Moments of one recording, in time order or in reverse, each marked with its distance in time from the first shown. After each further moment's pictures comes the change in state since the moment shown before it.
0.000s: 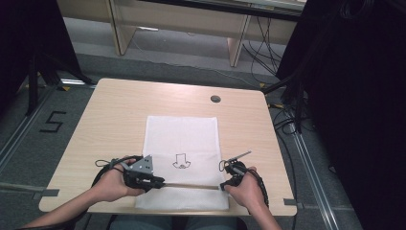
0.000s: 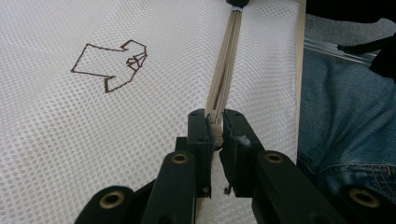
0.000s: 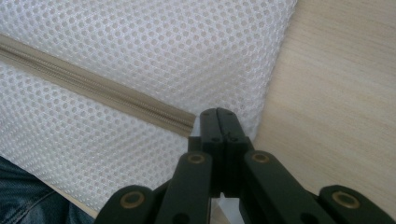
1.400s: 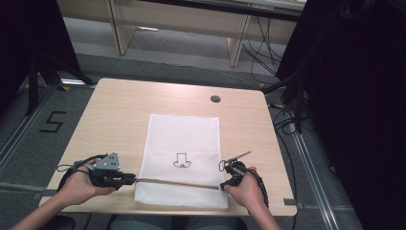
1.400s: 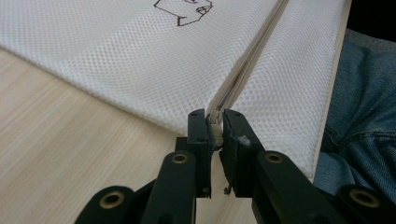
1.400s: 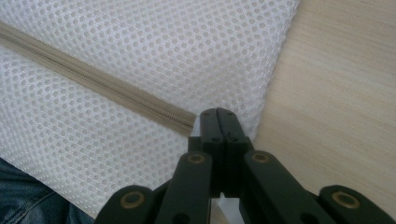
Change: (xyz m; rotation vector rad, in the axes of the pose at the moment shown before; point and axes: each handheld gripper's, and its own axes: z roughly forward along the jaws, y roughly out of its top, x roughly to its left) left arm 0.023 -0.059 -0.060 -0.038 0.118 -0.128; right arm 0.000 0.000 0.000 0.000 -0.002 0.006
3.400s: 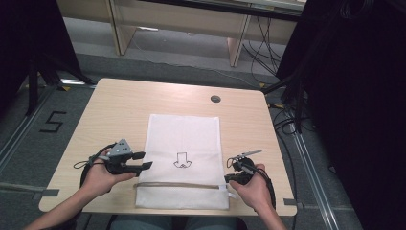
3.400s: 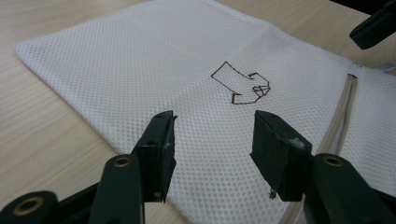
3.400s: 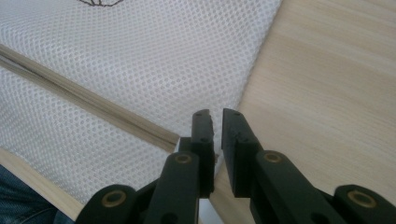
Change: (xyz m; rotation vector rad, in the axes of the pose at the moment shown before) left arm 0.015 0.027 0.037 -0.192 0.165 -0.148; right arm -0.012 -0.005 -0.024 -0.218 -0.040 -0.107
